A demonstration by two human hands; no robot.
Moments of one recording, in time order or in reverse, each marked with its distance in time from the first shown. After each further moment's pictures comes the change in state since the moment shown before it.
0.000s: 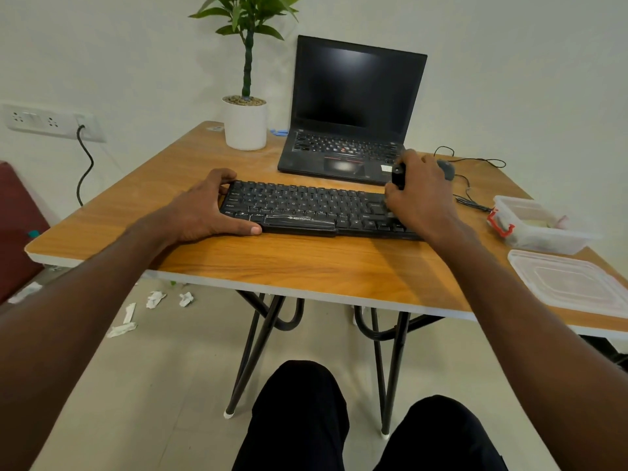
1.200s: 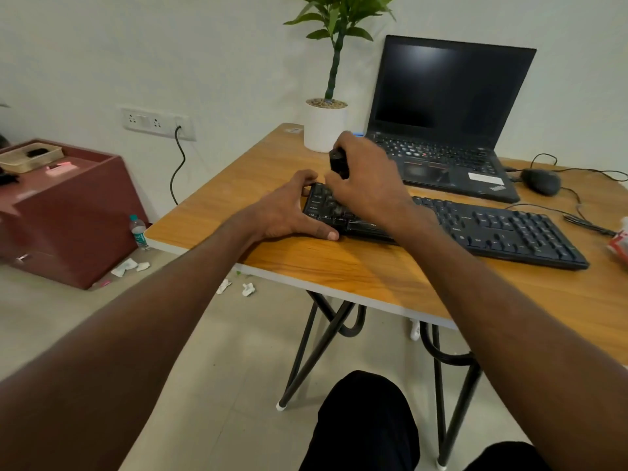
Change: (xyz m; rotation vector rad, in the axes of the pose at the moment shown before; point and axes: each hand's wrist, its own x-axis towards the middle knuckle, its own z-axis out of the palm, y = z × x) left_hand -0.003 -0.009 -0.003 -0.108 -0.044 0.052; right_hand 0.003 -0.164 0.081 0.201 -0.157 -0.413
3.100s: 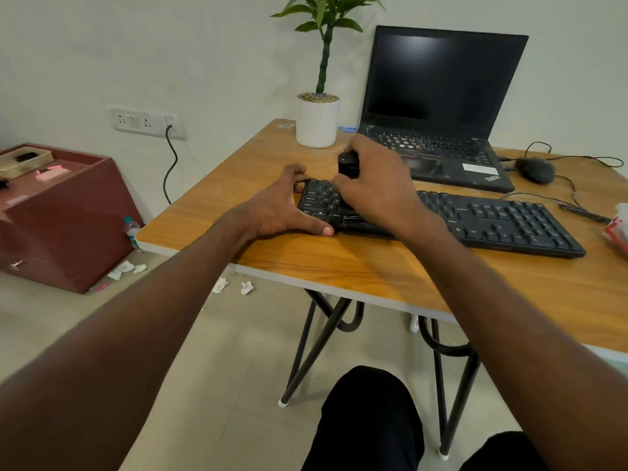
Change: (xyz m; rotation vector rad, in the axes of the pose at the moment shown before) left_hand 0.002 0.004 0.000 -0.061 0.000 -0.016; right_hand -0.018 0.006 -0.015 0.041 0.020 0.107
